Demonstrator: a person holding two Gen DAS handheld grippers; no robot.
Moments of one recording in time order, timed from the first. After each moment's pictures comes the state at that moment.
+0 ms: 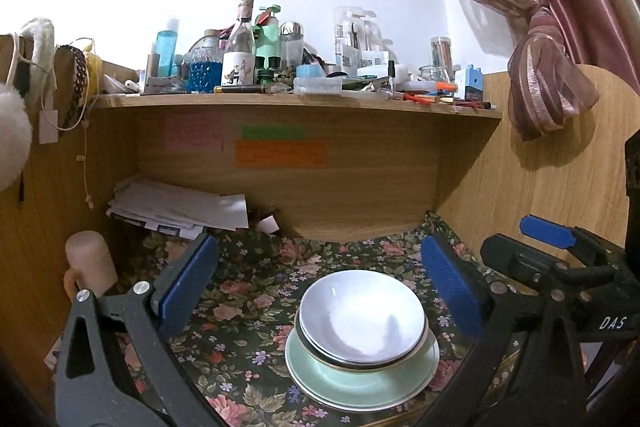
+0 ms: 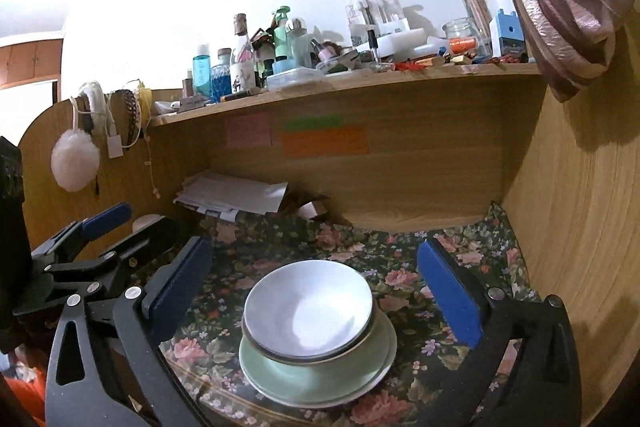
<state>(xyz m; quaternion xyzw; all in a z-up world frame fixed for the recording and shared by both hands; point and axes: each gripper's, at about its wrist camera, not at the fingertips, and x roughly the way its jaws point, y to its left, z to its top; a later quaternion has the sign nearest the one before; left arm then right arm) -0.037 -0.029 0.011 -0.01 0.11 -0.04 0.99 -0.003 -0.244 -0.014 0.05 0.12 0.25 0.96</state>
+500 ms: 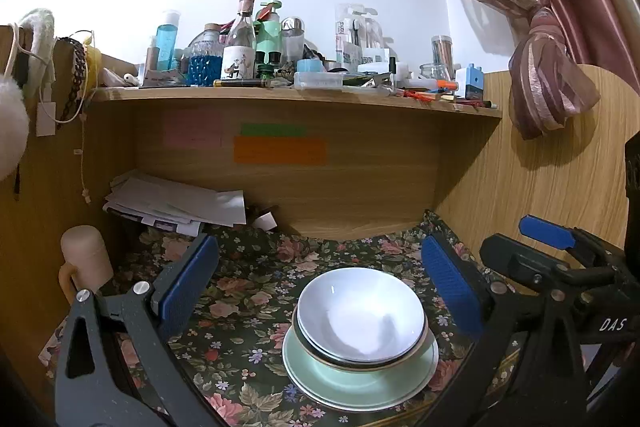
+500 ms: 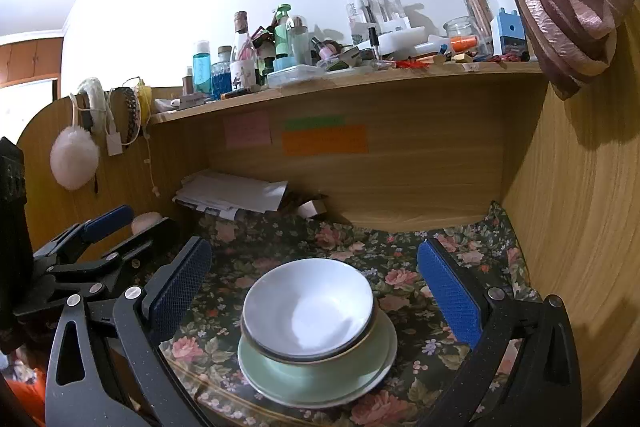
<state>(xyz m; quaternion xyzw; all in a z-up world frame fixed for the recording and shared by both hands) -0.035 -0.028 0.007 -0.02 0.11 -0.04 0.99 -0.001 -0.242 -0.016 0.05 0.12 0.25 0.96</state>
